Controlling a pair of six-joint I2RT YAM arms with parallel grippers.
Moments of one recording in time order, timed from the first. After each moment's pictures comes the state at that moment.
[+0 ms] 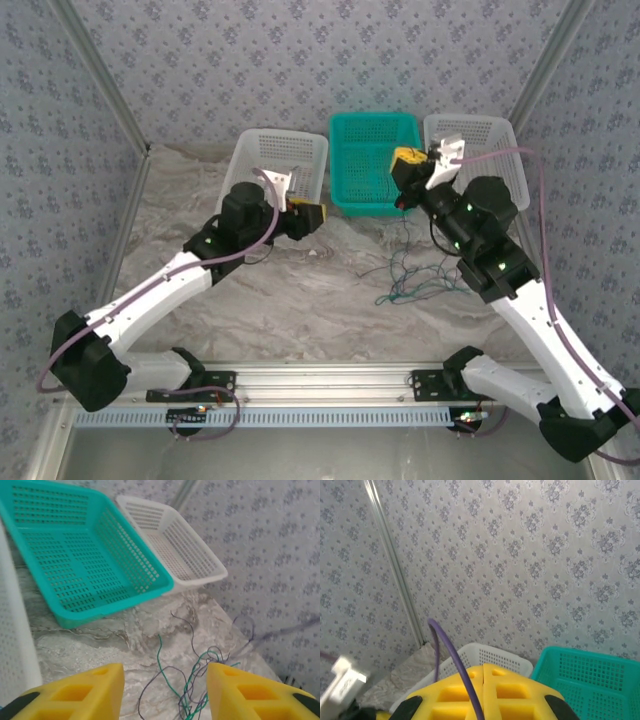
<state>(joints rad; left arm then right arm) -0.71 1.24 1.01 -0.05 0.23 -0.48 0.53 0.97 1.22 -0.16 0.02 0.15</state>
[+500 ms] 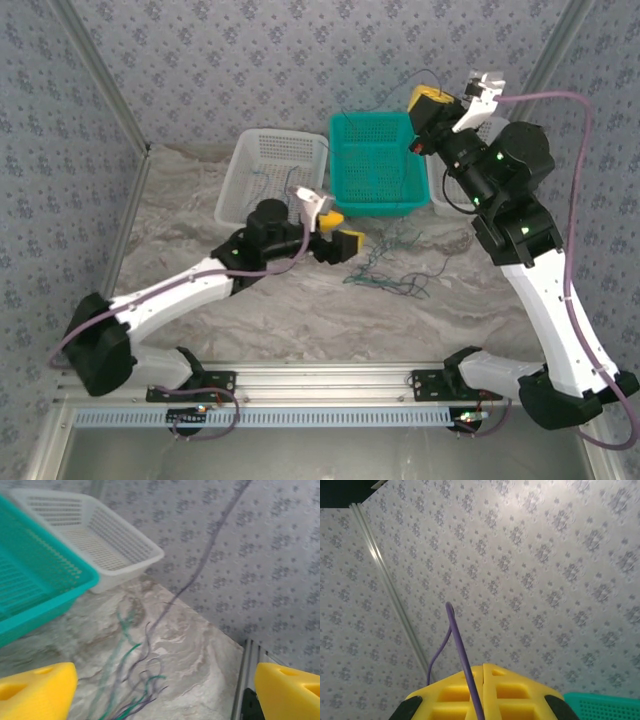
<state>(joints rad) -0.87 1.37 0.97 0.22 0.35 -0.40 0.45 1.16 1.62 -0.25 -0.03 0.33</state>
